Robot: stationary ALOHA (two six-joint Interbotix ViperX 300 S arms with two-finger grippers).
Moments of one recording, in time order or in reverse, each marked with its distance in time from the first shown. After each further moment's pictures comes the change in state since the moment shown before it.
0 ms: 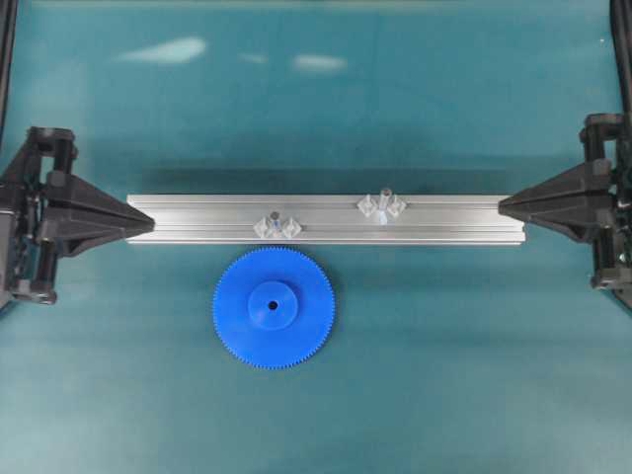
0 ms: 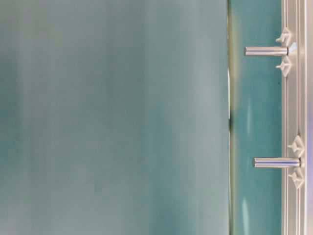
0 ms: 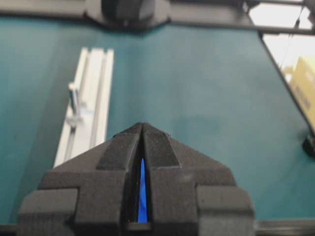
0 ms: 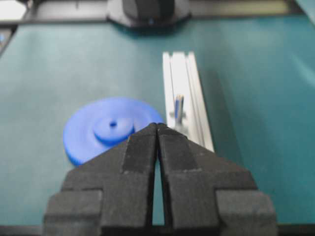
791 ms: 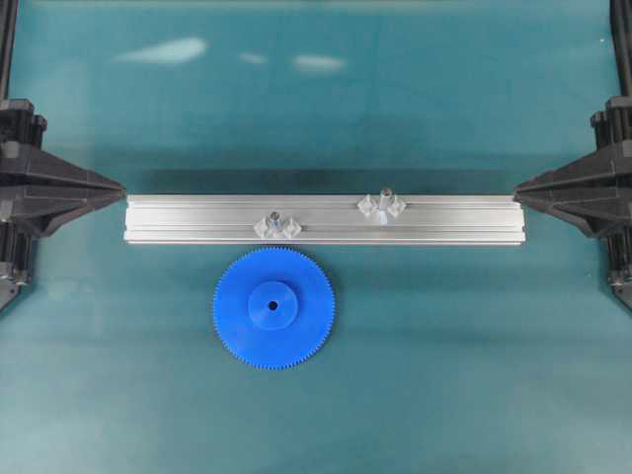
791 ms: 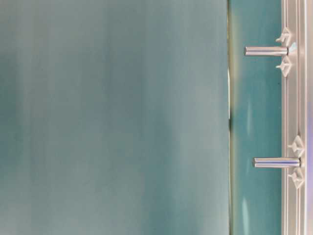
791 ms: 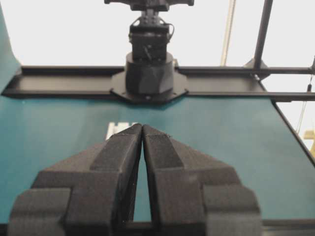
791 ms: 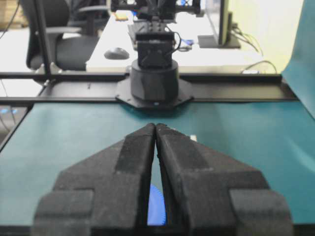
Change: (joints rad) left arm 0.046 -0.135 0.043 -0.015 -0.149 0.091; right arm 0.017 -0.031 -0.018 -0.025 -0.221 0.000
